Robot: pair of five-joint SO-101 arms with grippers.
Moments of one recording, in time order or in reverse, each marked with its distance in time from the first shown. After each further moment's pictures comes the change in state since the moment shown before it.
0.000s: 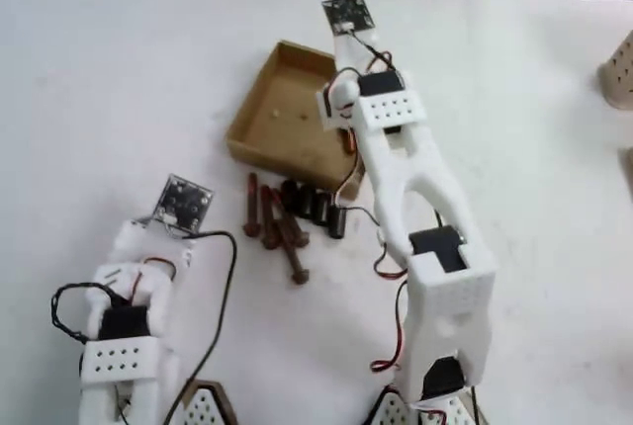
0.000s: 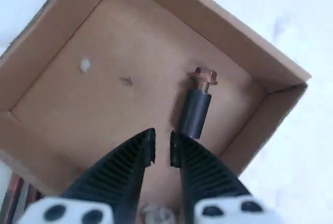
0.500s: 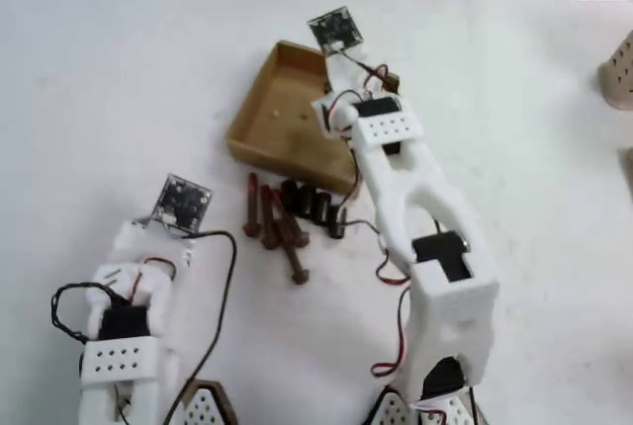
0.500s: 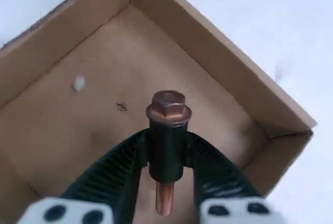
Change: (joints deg) left arm 0.0 0.0 0.0 0.0 0.3; right arm -0.1 -0.4 12.6 -22.8 7.3
